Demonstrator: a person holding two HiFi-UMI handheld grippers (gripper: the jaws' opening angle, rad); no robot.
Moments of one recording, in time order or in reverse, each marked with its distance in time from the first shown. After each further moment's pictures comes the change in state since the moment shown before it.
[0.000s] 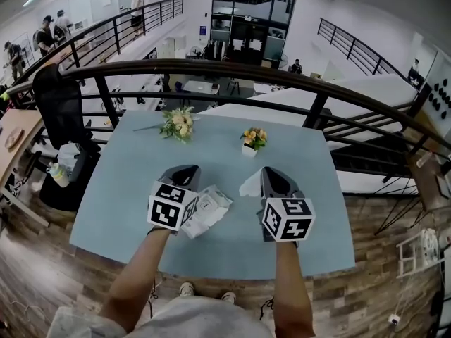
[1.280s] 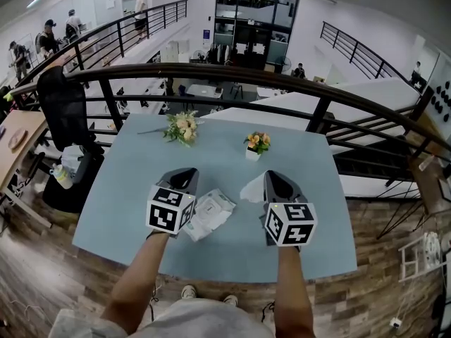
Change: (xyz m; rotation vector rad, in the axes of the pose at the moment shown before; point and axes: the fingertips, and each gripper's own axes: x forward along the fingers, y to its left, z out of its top) left arm -0.013 0.013 0.000 -0.022 -0.019 0.027; right arm -0.004 0.005 0.005 -0.027 -0.014 -0.003
